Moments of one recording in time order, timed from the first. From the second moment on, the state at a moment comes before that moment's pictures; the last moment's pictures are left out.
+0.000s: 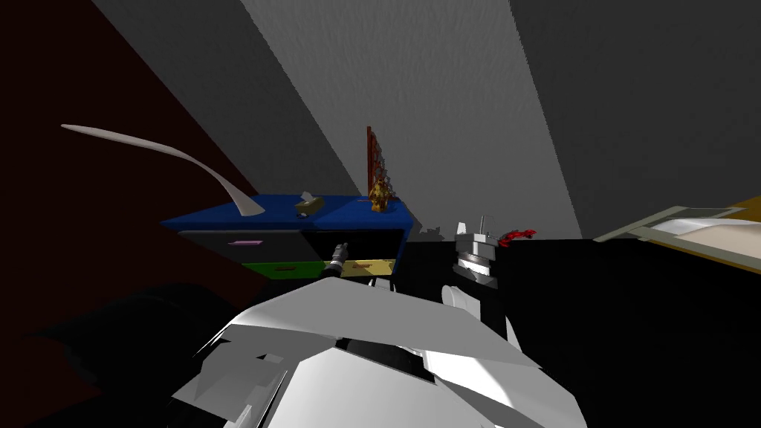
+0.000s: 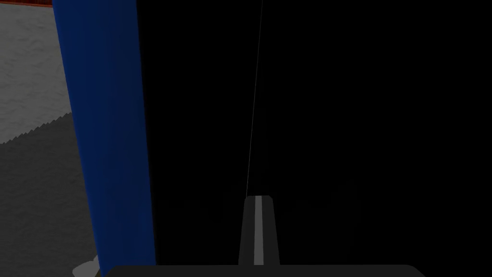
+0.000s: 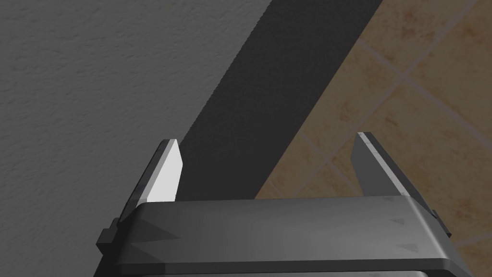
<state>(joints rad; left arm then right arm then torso) 0.55 0.04 -0.04 -1.82 0.25 -0.19 -0.05 0.47 0.02 -0.03 -2.33 0.00 -0.40 0.01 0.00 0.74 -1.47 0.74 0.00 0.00</state>
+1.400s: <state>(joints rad) 0.15 0.05 0.17 -1.48 0.32 -0.13 -0.15 0.47 0.02 -0.03 -2.33 0.00 -0.40 0.01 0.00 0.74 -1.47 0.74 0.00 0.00</state>
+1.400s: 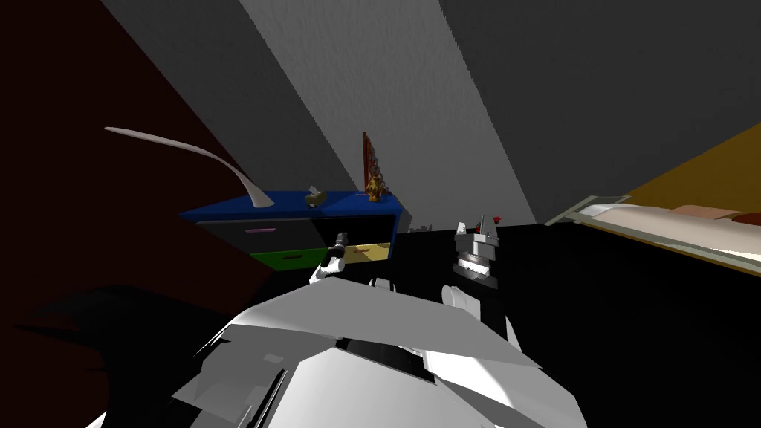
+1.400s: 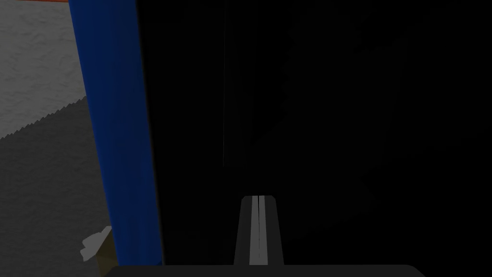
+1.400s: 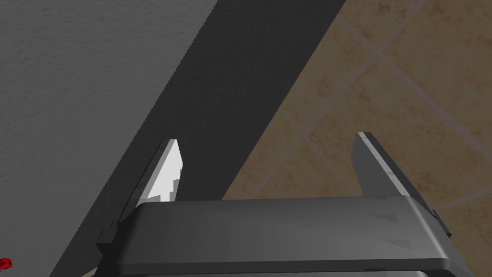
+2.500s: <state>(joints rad) -0.13 0.06 0.30 -1.26 0.37 -0.10 -0.21 0.47 0.02 -0.03 -2.33 0.00 -0.40 0.01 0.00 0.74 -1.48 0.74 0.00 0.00</state>
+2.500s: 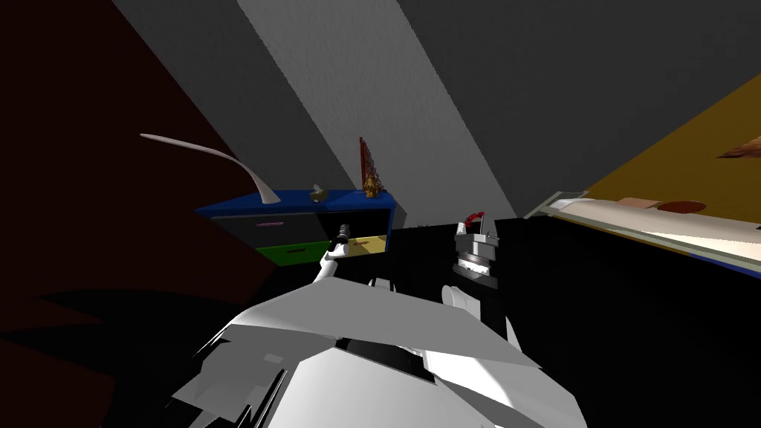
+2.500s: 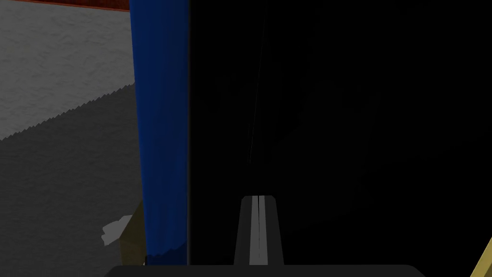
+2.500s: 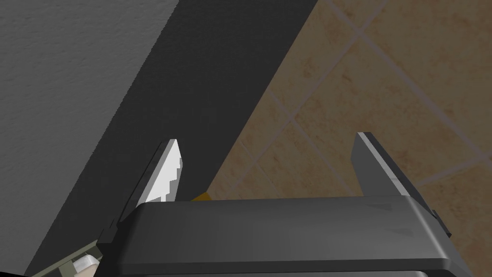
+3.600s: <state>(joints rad) -0.14 0.07 0.32 -1.23 0.38 -0.11 -0.20 0.47 0.02 -0.03 -2.33 0.00 -0.40 0.01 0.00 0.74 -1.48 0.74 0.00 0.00</state>
